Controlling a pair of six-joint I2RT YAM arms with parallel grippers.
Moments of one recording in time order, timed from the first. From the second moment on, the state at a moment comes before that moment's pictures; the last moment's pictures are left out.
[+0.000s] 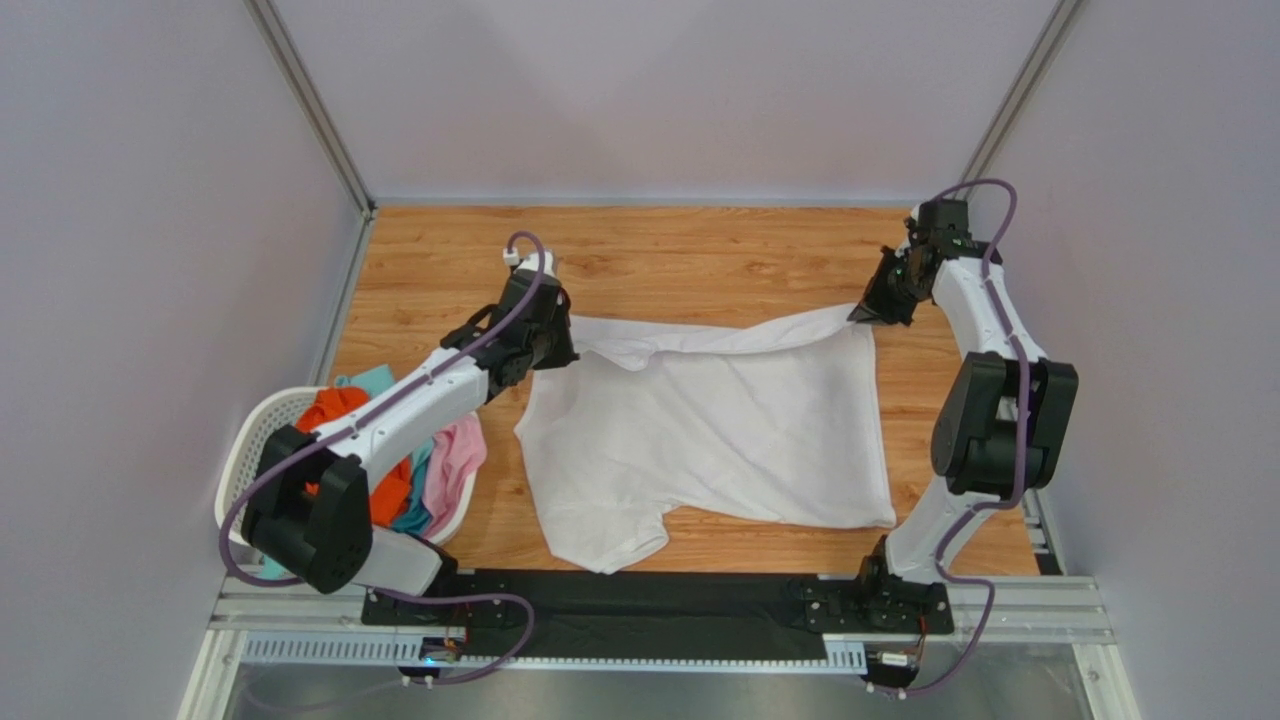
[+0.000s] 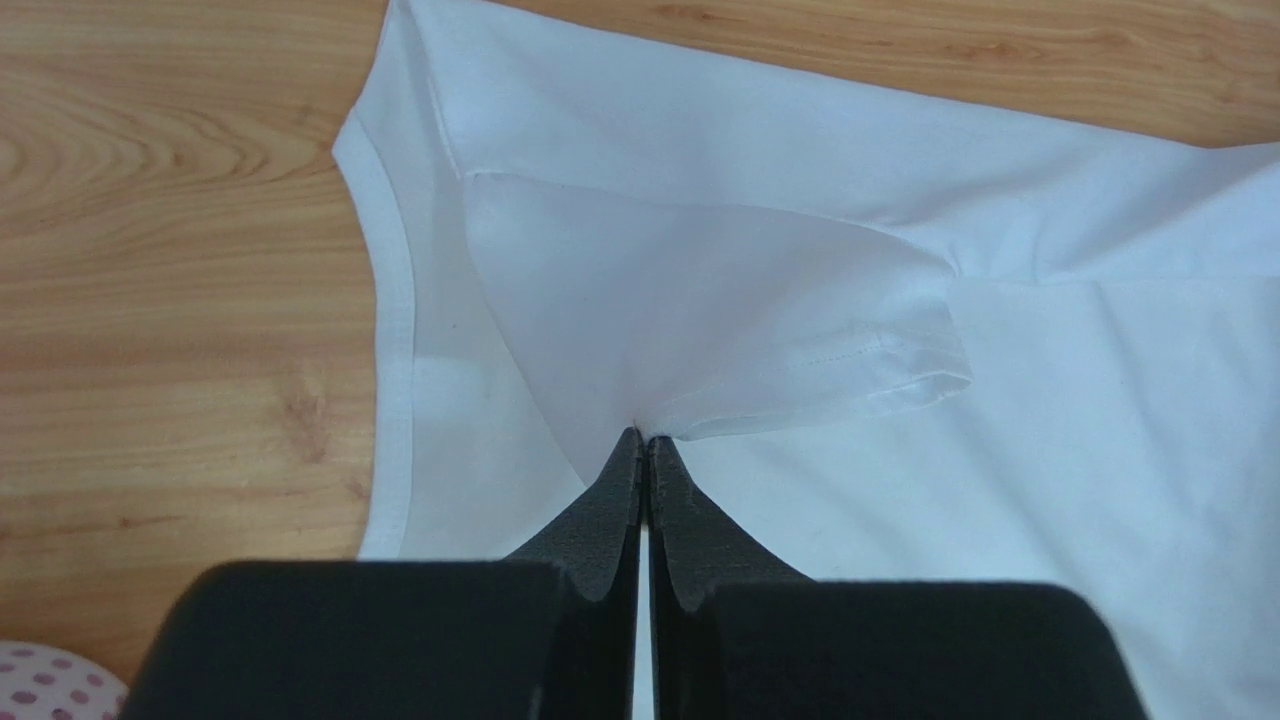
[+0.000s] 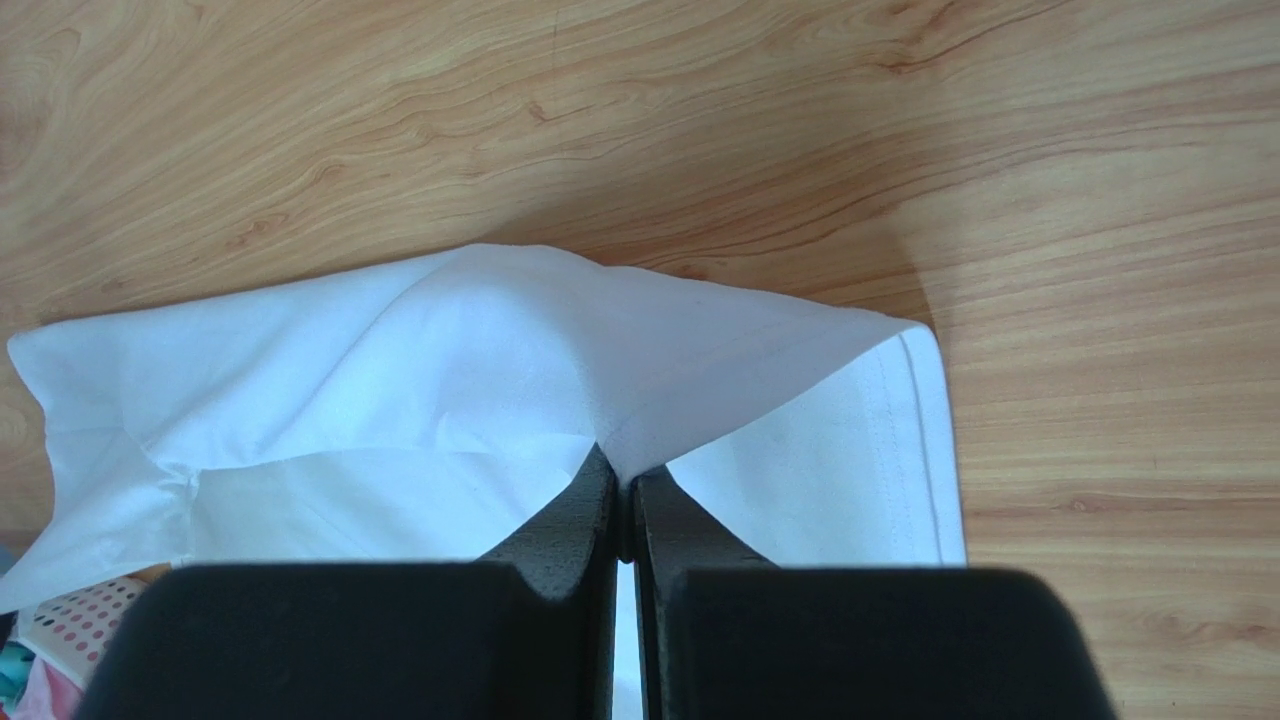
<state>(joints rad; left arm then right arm) -0.50 1.43 1.02 -0.33 -0.17 -0.51 -0.15 1.77 1.47 -0.76 -0.27 0.34</state>
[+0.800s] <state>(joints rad) -0.59 1.33 0.78 -0.44 -0.17 -0.64 -0.17 1.72 1.27 -0.78 -0.15 0.34</state>
